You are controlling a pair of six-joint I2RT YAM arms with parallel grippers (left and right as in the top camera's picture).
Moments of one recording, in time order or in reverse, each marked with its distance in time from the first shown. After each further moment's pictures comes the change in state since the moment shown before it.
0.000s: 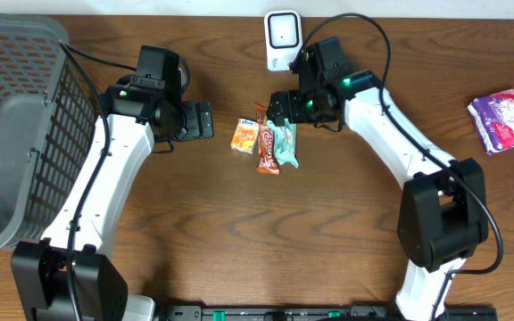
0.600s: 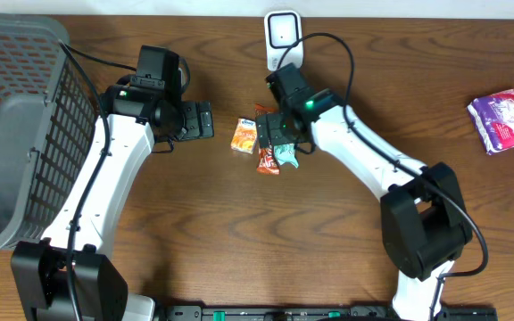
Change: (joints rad) left arm 0.000 0.000 0.000 0.000 0.000 0.000; right arm 0.177 0.003 -0.039 -0.035 0.351 0.093
